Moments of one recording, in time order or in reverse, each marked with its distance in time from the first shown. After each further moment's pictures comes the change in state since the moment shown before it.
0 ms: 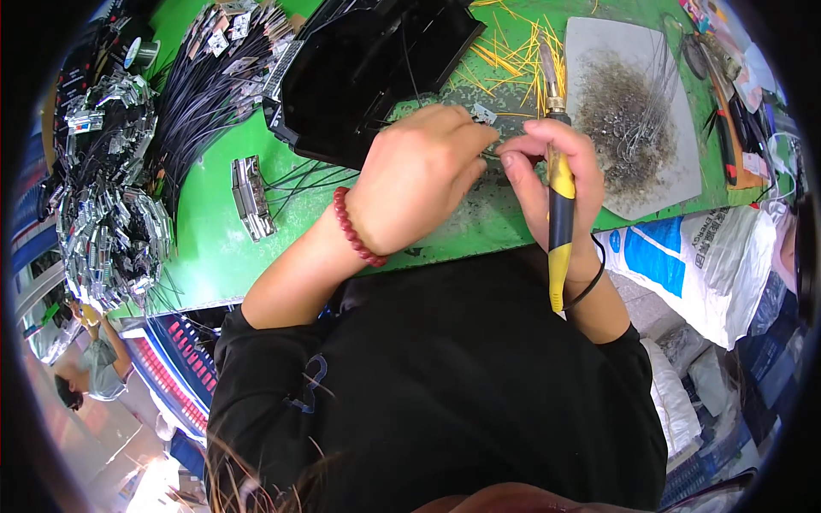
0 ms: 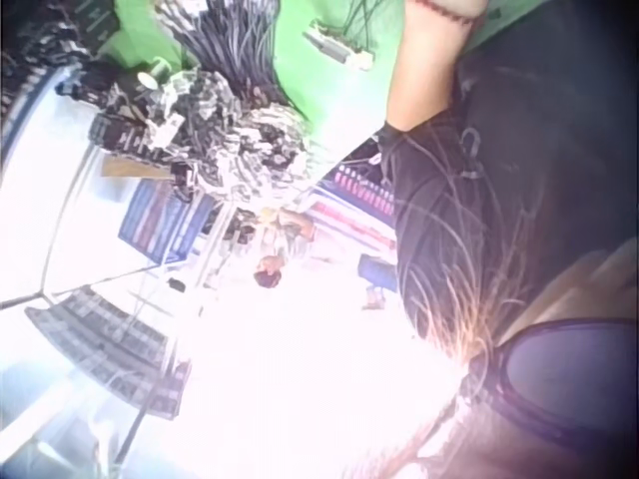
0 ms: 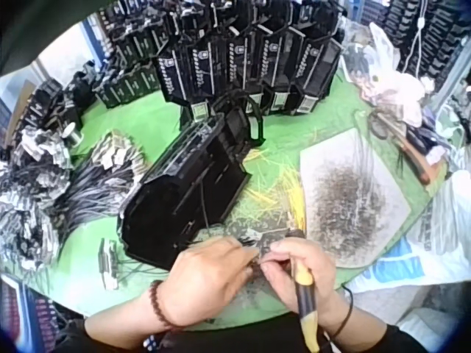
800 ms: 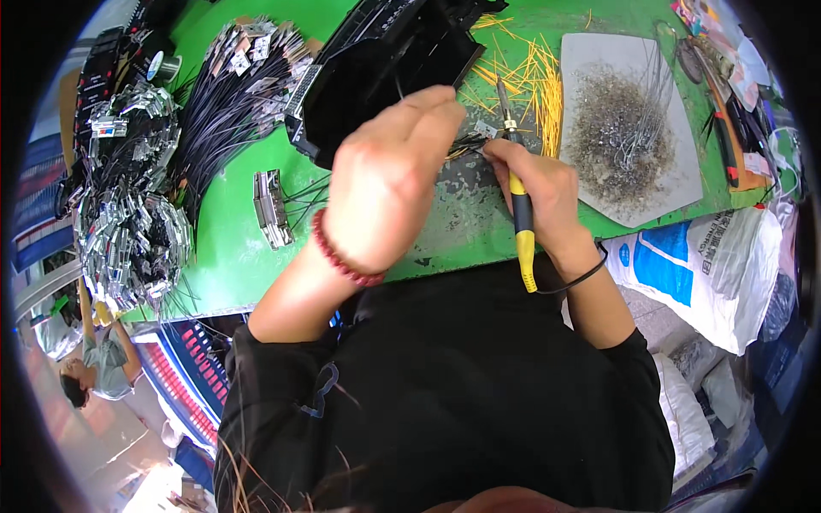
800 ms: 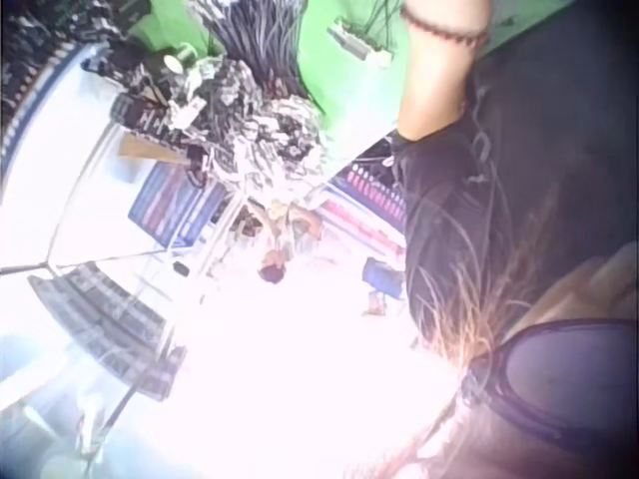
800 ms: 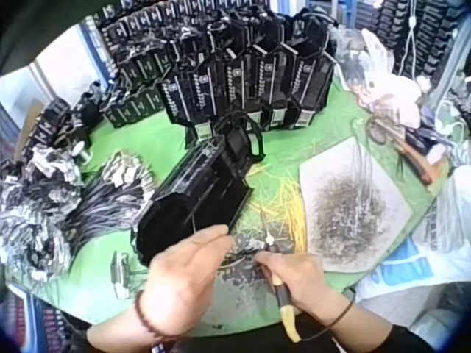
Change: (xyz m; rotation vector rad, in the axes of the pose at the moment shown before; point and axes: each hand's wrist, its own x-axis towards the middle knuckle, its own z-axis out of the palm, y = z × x) left_hand 0.007 0.006 -0.031 0.298 0.153 0.120; right_hand 0.002 0.017 -0.006 -0.561 -0.245 -0.102
